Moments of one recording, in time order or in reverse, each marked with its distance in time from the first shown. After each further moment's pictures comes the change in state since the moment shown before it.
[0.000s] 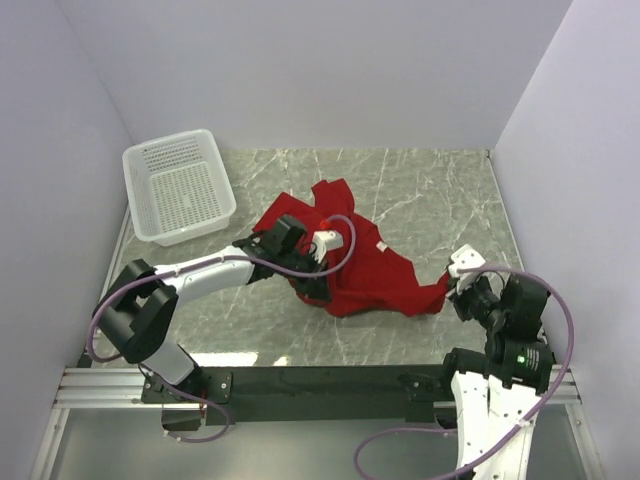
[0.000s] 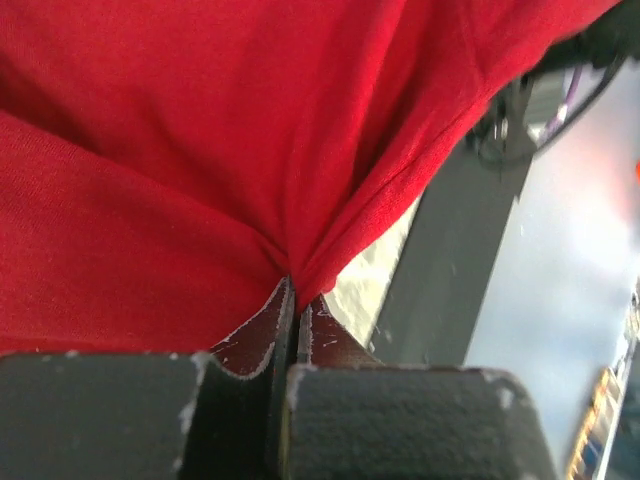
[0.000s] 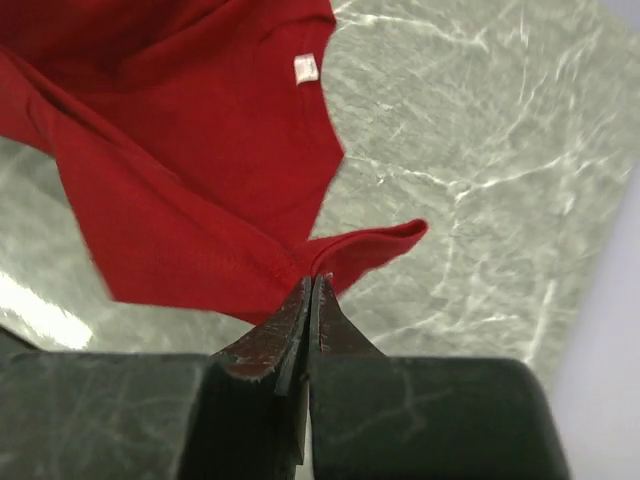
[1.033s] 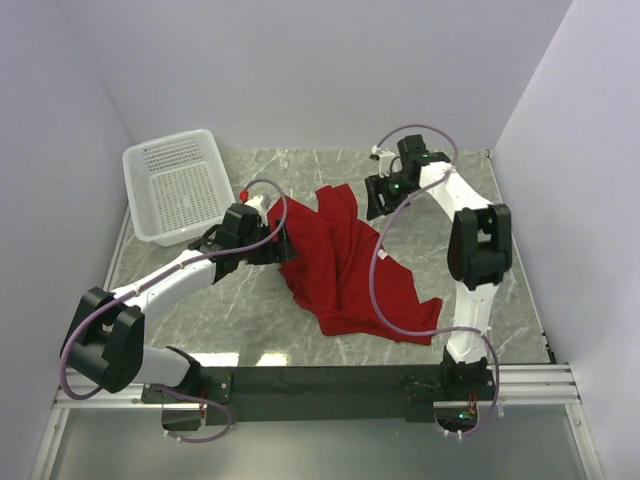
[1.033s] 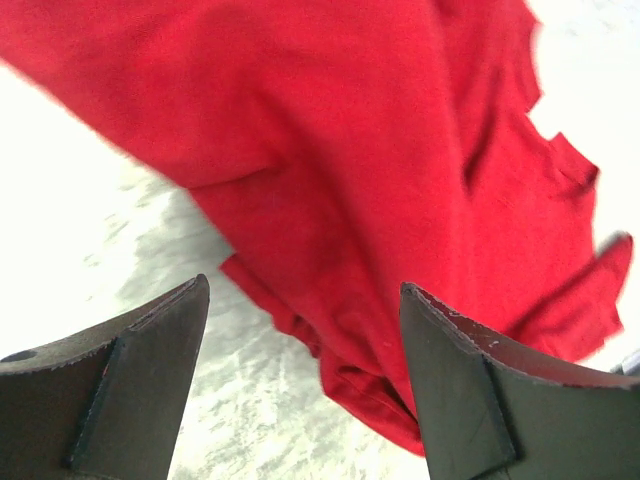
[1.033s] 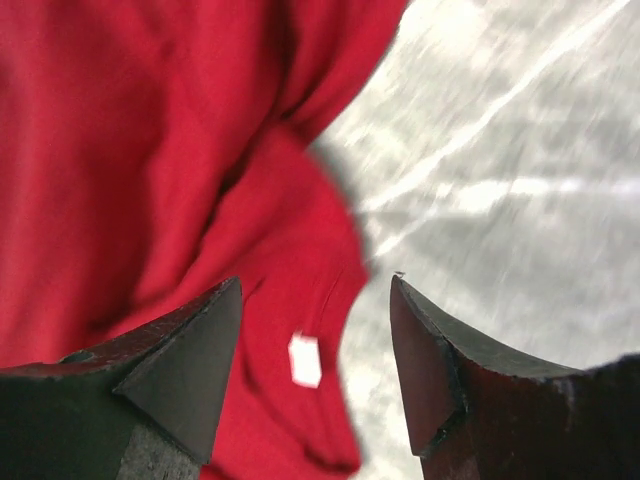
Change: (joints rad) left arm 0.238 -0.212 -0.134 0.043 -0.554 -0.403; right arm 0.432 1.656 0.916 0.162 0.121 0.420
